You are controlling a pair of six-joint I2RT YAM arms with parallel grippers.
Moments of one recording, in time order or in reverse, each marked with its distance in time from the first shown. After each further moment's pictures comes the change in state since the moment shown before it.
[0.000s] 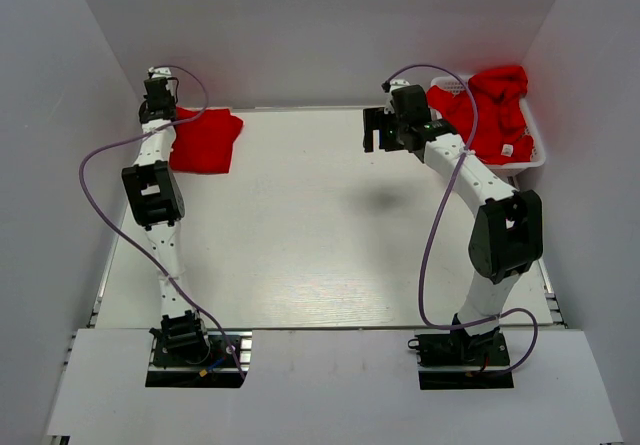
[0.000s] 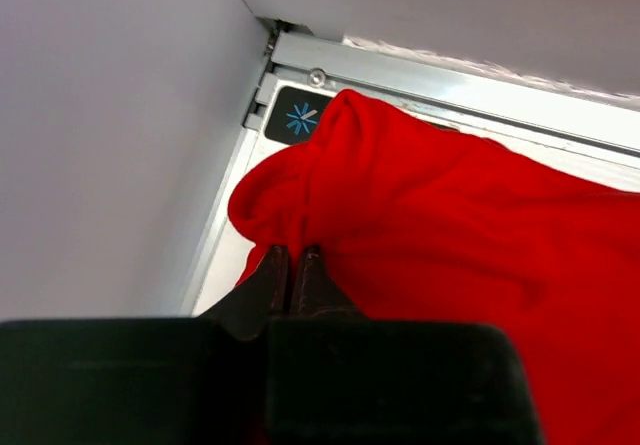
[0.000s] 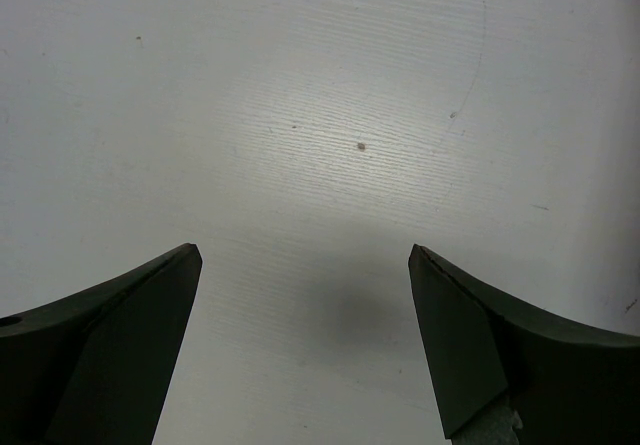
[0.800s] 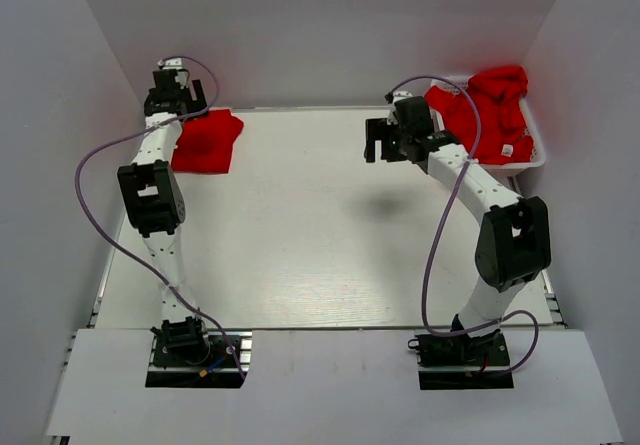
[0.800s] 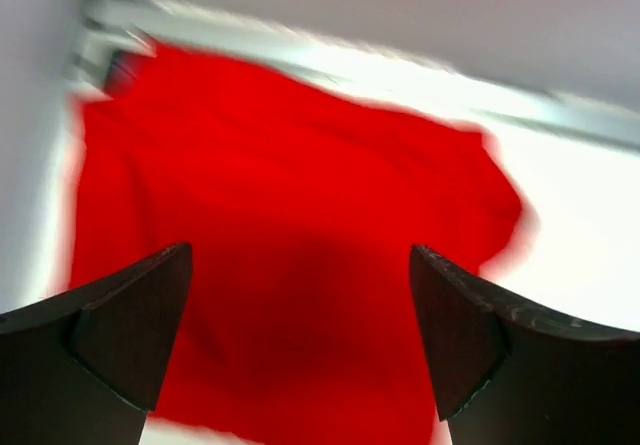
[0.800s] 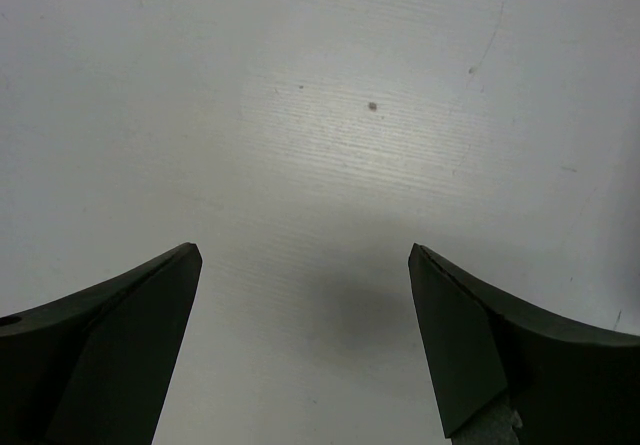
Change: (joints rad) left arm -0.058 -0.204 -0.166 -0.073 0.216 -0.191; right arm -0.001 -0.050 -0.104 0.037 -0.026 0.022
